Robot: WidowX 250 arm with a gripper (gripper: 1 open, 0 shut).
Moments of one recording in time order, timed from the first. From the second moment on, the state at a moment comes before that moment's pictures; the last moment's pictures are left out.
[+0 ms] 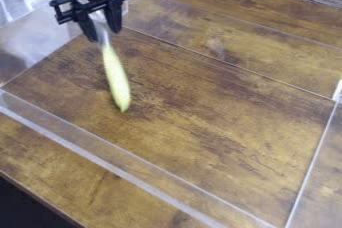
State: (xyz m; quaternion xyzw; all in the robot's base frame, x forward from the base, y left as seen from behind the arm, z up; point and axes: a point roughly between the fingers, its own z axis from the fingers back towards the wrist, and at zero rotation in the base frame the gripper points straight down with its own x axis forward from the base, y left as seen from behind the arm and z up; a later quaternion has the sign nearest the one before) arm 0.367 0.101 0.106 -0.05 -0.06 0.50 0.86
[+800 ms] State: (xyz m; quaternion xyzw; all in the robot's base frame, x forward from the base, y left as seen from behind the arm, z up) arm 0.364 0.129 0.129 -0.05 -0.06 0.47 0.88
